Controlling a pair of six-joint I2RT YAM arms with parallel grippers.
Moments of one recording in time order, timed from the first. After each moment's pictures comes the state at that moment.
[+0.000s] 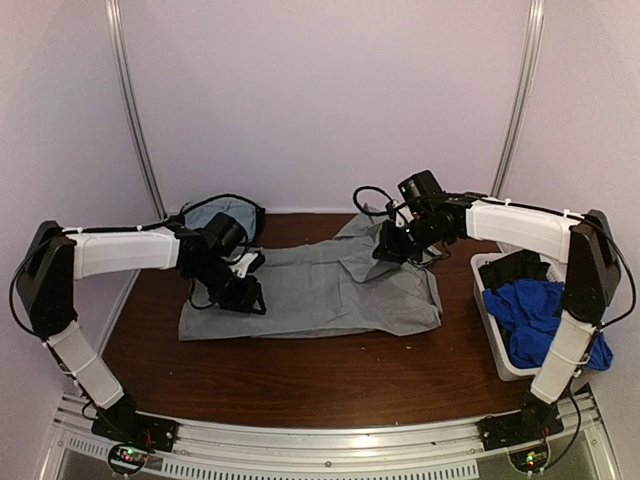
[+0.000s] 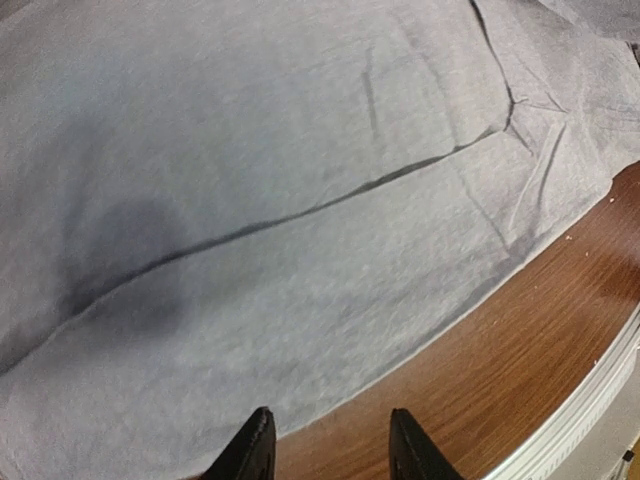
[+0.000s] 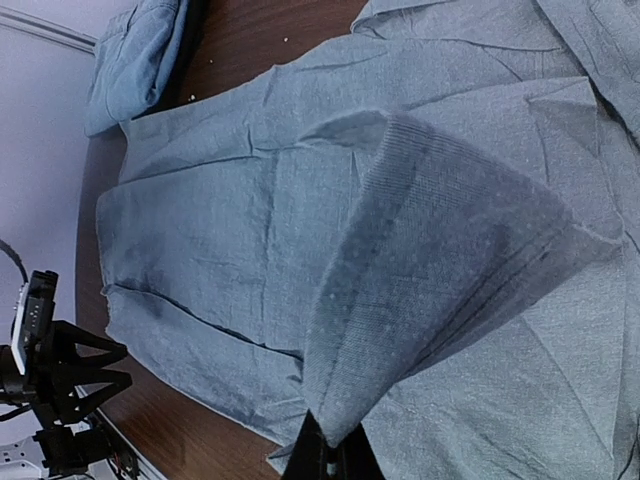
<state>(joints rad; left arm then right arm) -0.58 1.61 1.08 -0.64 0.28 -0.32 0.57 1.77 1.41 -0.51 -0.23 0.66</state>
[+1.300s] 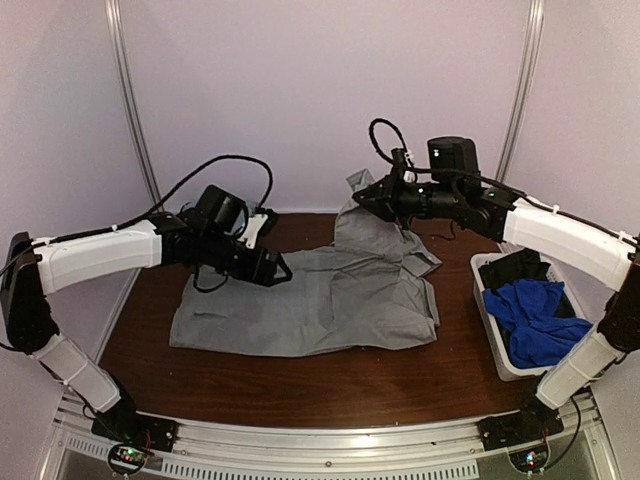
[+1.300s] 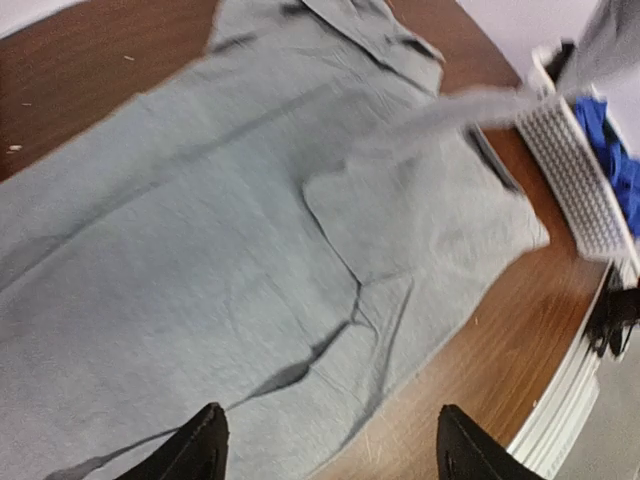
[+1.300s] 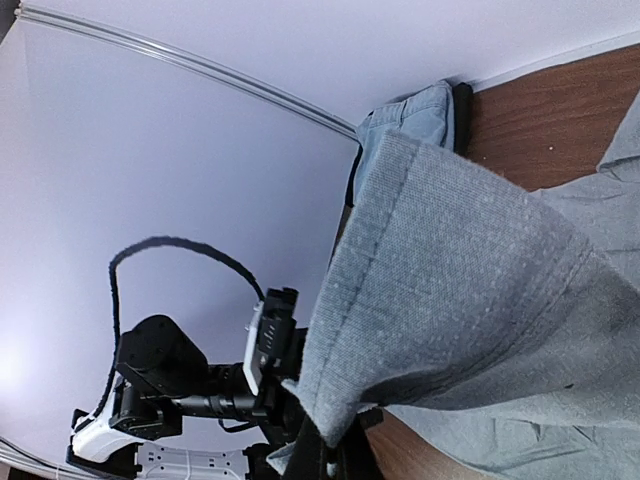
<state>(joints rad) -0.74 1.55 1.17 -0.46 0.25 -0.29 0.65 1.48 1.36 -0.19 -0.34 0.98</state>
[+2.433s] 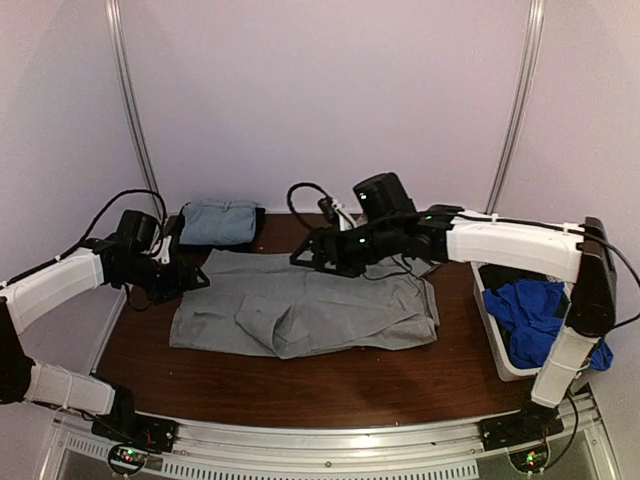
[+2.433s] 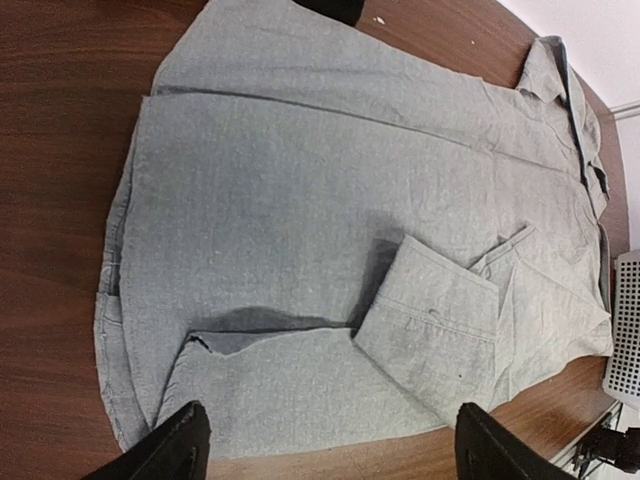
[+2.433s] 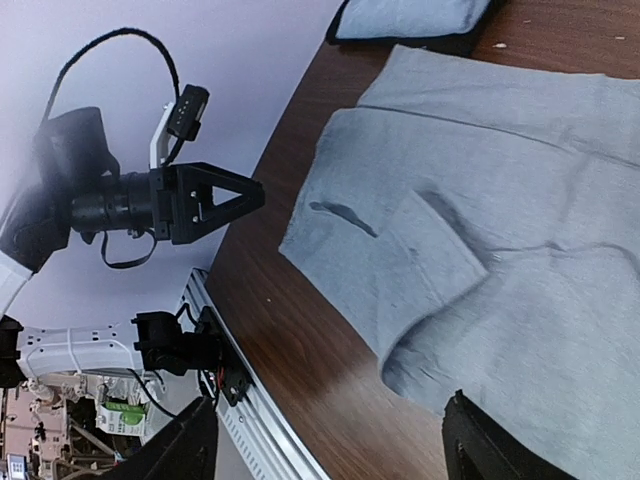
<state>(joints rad) -0.21 1.21 0.84 -0.58 0.28 -0.46 0.89 1.81 1.50 -0.24 -0.39 0.73</state>
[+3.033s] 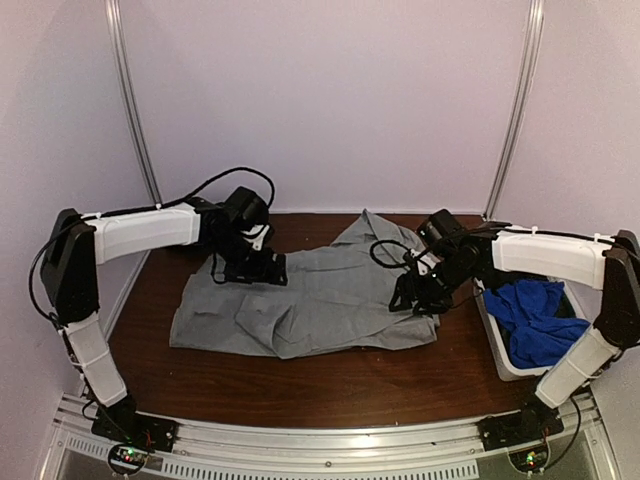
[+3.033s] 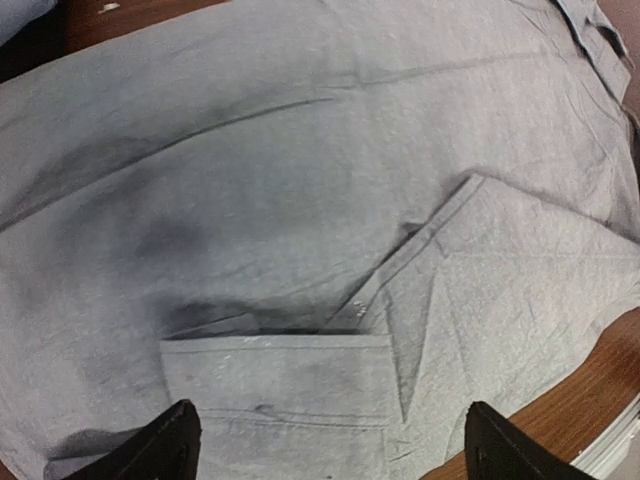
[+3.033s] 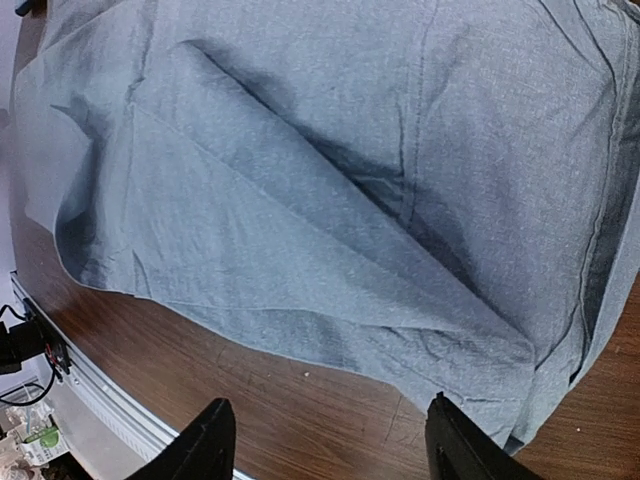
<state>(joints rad) -0.62 1.79 1.39 -0.71 0.11 -0.40 0.60 1.52 1.08 -0.69 -0.29 0.58</state>
